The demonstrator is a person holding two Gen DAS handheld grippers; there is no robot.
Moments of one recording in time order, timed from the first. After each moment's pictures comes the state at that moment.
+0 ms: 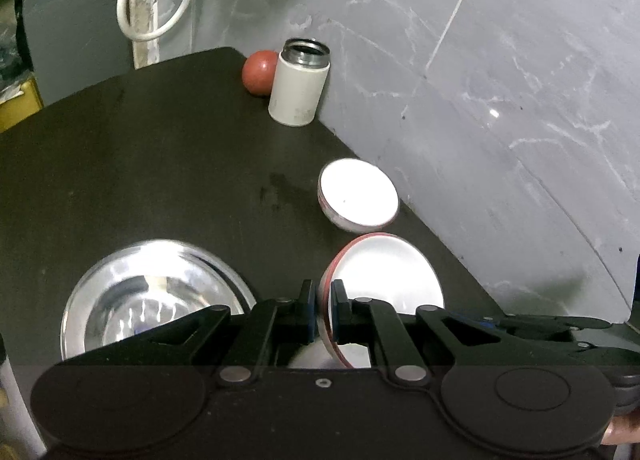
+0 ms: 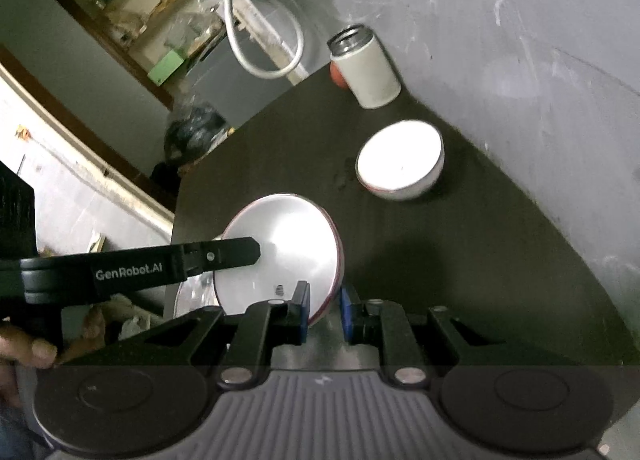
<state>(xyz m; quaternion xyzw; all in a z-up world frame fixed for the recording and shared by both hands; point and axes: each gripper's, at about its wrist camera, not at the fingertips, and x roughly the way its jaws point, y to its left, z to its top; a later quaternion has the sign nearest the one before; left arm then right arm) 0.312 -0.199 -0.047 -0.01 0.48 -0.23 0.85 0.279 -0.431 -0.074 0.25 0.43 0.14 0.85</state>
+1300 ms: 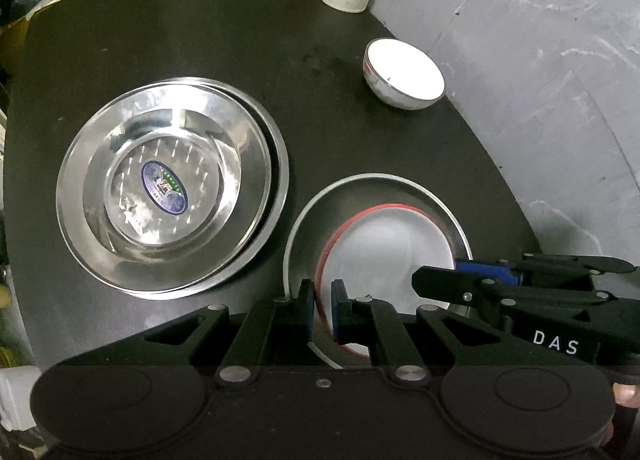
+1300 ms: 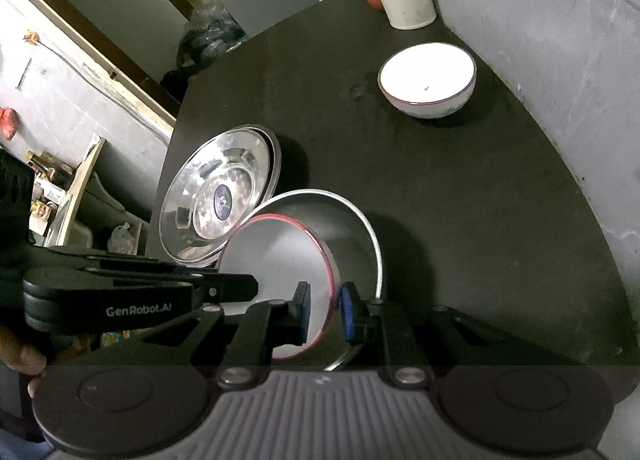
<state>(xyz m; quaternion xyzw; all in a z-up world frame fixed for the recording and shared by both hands) 0.269 -0.188 -0.094 -0.03 0.59 -0.16 0.79 0.265 -0.412 -0.087 0.16 0.52 0.20 0.81</state>
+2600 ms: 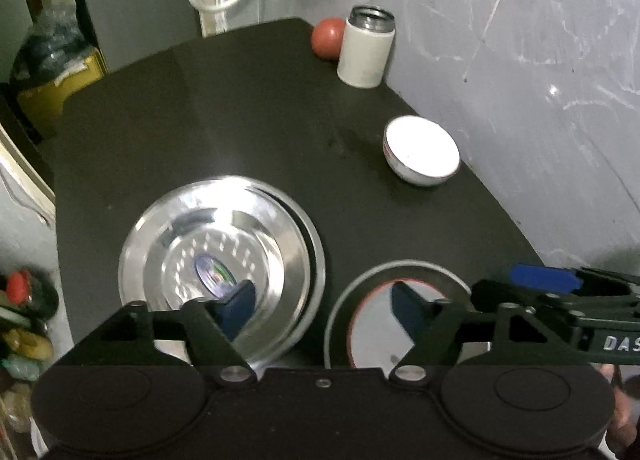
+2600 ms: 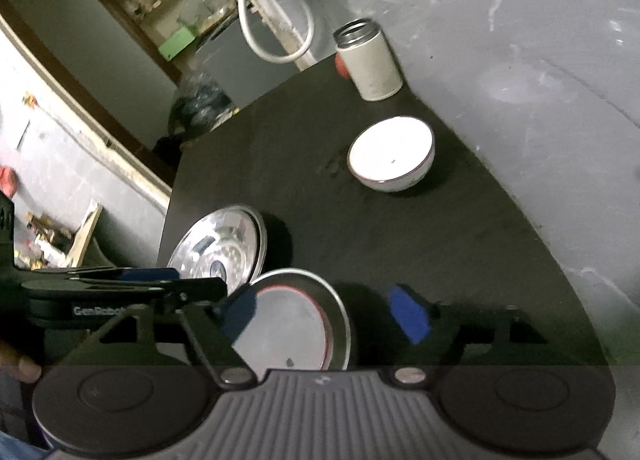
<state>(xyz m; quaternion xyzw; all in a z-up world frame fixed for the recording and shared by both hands) 0.284 -0.185 -0.047 0.03 0.51 -0.12 0.85 0.266 -0.443 -0.066 0.21 0.44 0.16 0.86</state>
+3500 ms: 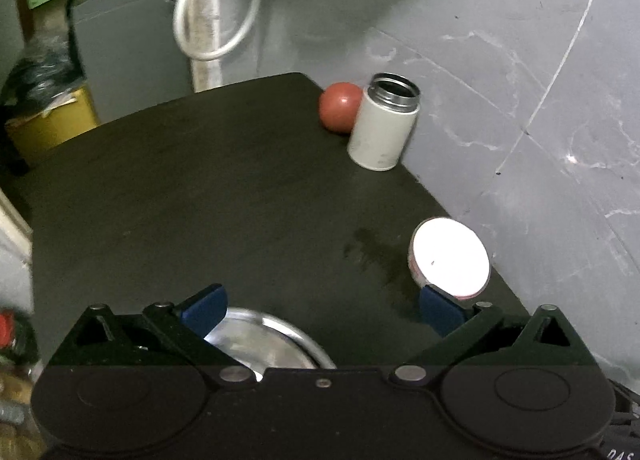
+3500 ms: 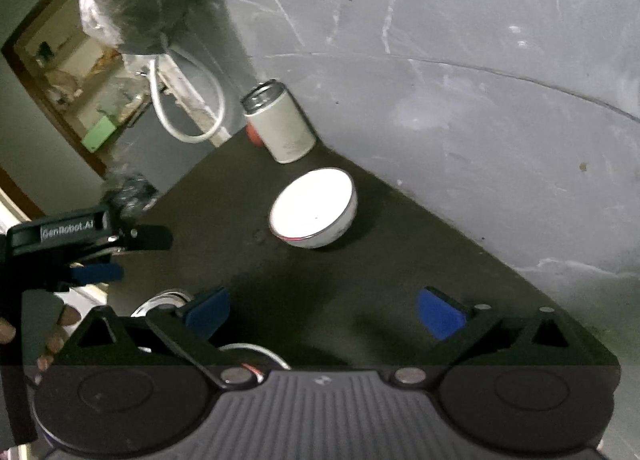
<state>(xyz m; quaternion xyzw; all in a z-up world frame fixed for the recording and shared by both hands) 0.380 -0.183 -0.051 0.01 0.46 -0.15 0.88 0.278 -0.439 -0.093 0.27 0.37 -0.01 0.89</state>
